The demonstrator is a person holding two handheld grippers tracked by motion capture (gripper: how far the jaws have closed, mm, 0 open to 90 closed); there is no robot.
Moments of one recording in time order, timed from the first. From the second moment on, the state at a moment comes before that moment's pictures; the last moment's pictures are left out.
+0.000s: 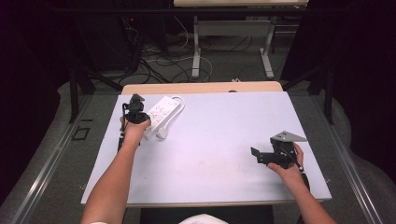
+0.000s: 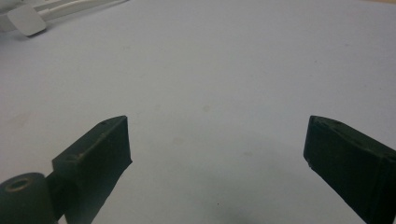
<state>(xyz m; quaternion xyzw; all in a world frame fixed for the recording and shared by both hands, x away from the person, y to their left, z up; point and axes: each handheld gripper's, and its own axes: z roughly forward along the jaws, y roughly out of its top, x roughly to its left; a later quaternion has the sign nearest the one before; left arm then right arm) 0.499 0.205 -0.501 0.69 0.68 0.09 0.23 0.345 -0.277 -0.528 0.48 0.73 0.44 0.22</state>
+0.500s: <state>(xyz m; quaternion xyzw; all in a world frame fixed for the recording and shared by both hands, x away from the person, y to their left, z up) 0.501 0.203 -0.505 0.70 0.68 0.08 0.21 0.345 -0.277 -0.528 0.48 0.73 0.44 0.22</state>
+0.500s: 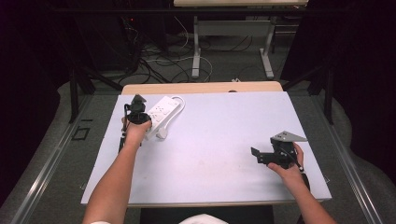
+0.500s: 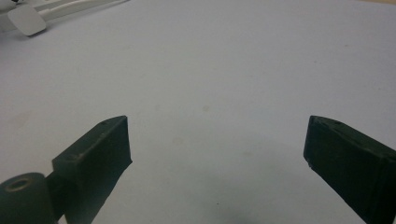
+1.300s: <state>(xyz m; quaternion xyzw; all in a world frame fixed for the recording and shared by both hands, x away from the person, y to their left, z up) 0.500 0.205 -0.508 0.70 0.68 0.08 0.22 0.345 -0.277 -0.528 0.47 0.73 0.44 0.22</state>
